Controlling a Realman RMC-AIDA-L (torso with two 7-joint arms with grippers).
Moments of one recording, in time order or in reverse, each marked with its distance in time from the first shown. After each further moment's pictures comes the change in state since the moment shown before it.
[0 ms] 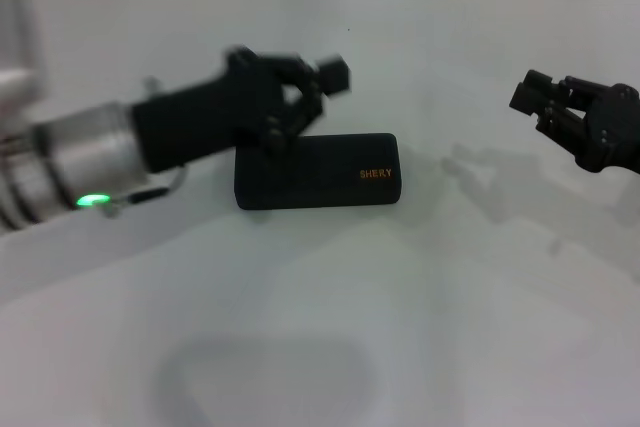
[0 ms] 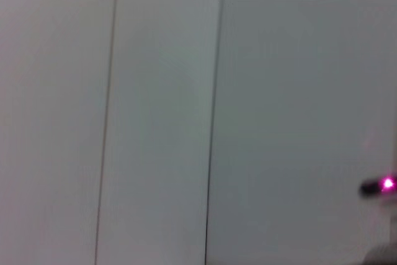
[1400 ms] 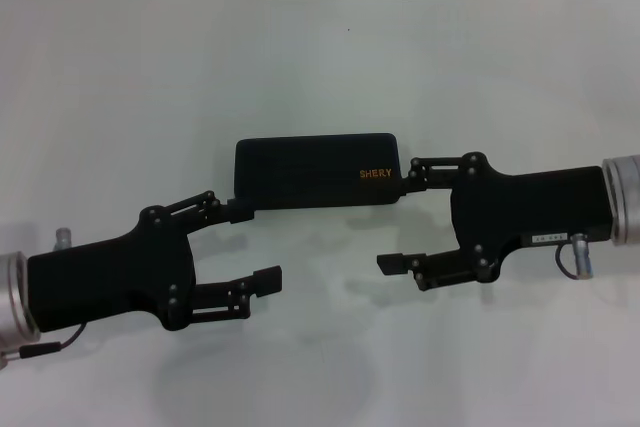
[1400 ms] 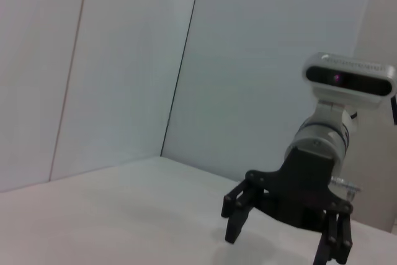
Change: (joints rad) left arm 0.232 0.026 -0.152 0.096 0.293 0.257 -0.116; right arm 0.081 0.017 -0.309 -0.339 -0.290 0.002 0.007
